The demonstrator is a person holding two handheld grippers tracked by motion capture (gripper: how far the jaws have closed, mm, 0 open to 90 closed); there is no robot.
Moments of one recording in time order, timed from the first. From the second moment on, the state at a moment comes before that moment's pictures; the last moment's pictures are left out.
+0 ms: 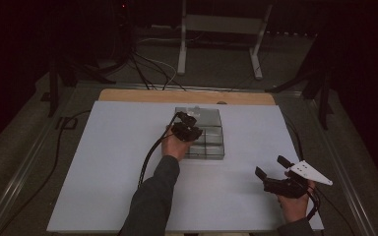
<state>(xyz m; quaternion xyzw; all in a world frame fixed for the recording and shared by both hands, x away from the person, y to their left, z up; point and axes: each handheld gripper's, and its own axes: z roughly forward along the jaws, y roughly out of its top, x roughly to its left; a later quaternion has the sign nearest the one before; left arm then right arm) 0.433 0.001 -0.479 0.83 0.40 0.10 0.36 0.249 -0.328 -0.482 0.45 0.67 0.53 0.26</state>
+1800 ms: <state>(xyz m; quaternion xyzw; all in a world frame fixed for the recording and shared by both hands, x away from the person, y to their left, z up) 0.428 0.018 -0.463 0.81 0.44 0.09 0.37 0.250 -0.326 -0.483 0.45 0.67 0.52 0.26</state>
